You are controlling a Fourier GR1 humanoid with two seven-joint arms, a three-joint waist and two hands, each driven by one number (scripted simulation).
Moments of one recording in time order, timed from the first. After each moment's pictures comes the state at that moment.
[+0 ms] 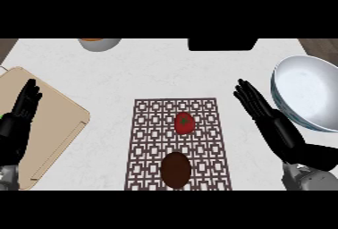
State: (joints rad) left arm -0.03 0.52 -0.06 -1.61 0.13 0.25 0.03; right arm -0.15 -0.38 0.28 -1.65 -0.32 0.08 -0.13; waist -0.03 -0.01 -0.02
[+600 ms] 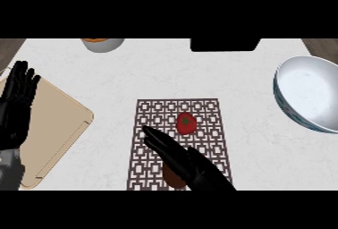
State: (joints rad) left arm -0.14 0.45 0.03 -1.59 0.25 0.22 -0.01; right arm -0.21 -0.14 0.73 -1.84 0.10 -0.10 -0.10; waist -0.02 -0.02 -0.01
